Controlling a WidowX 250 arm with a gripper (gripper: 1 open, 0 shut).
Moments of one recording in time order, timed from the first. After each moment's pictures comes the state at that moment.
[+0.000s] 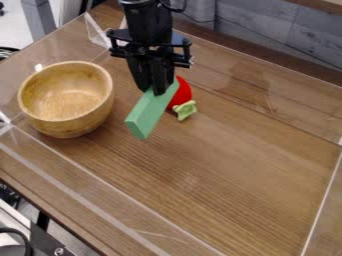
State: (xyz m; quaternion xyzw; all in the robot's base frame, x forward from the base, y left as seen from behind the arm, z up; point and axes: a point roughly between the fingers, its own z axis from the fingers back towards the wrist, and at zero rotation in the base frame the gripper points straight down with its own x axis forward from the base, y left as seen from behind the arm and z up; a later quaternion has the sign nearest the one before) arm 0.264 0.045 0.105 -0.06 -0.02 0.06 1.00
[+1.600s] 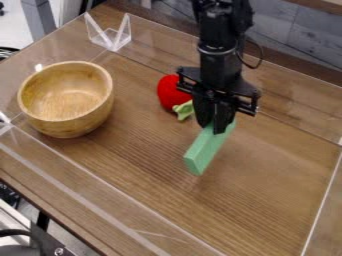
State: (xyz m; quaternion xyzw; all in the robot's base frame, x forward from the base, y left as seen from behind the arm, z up) arm 0.285 -0.028 0.062 -0.04 -0.01 -0.01 1.00
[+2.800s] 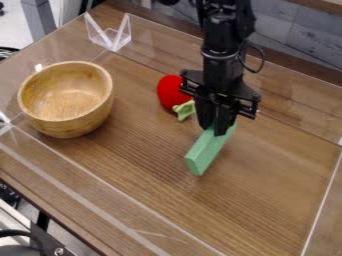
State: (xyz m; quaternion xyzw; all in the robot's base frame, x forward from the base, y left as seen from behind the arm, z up) arm 0.292 -0.027 0.053 -0.03 0.00 -0.02 1.00
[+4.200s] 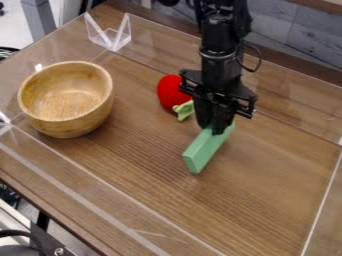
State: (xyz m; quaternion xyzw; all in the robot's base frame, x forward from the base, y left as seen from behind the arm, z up) arm 0.296 -0.022 0.051 -0.04 0.00 -0.03 1.00
